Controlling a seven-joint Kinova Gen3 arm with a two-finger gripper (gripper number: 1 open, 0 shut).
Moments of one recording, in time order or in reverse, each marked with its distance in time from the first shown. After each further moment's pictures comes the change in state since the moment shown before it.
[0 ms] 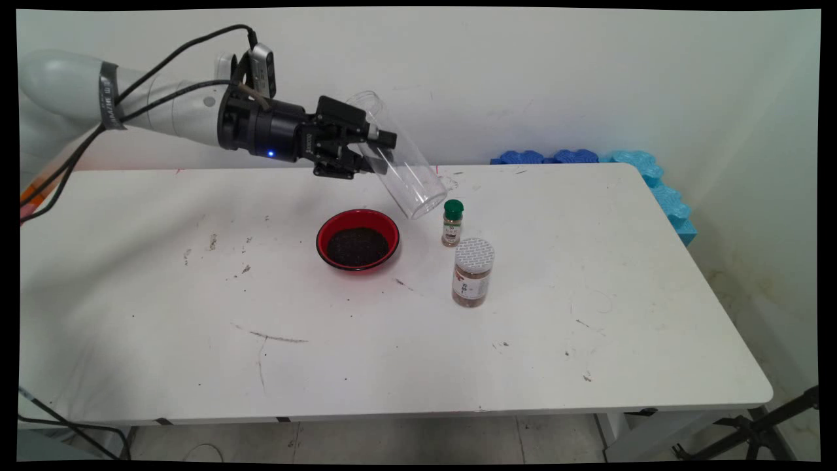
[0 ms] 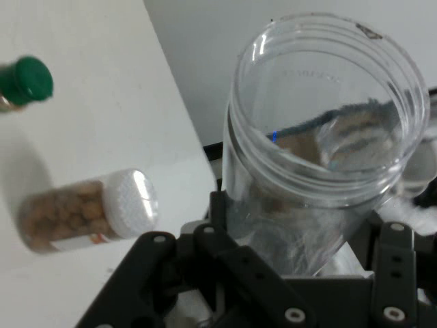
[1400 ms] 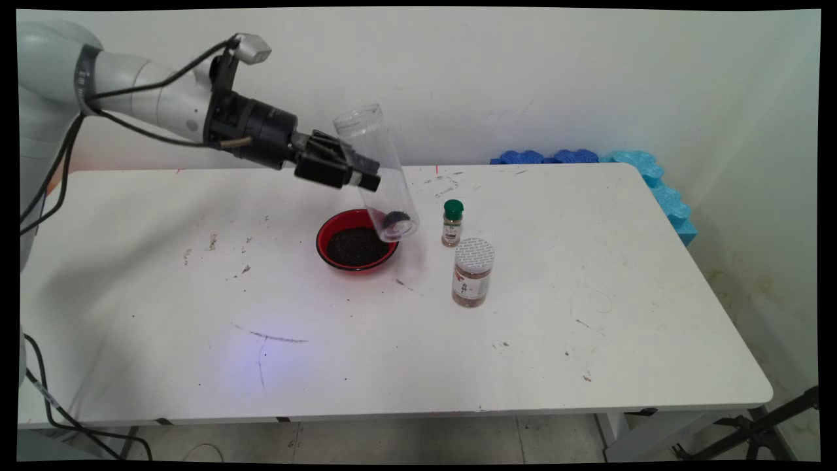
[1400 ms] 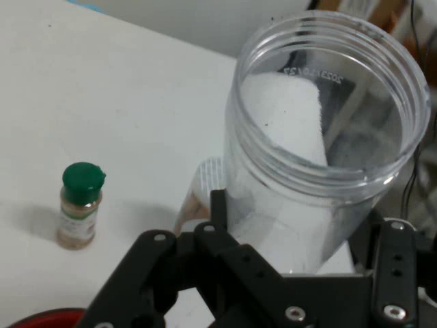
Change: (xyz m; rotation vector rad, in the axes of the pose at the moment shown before) arm -0.007 0.021 -0.010 0.090 -0.149 0.917
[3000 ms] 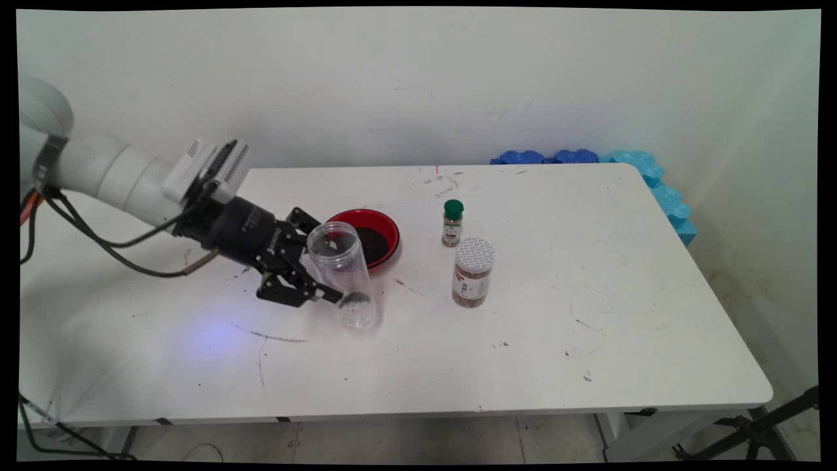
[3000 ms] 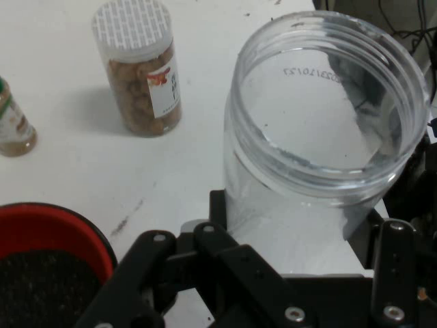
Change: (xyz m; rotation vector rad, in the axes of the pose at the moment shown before) arm -0.081 0.073 0.017 0.037 -0.230 0.335
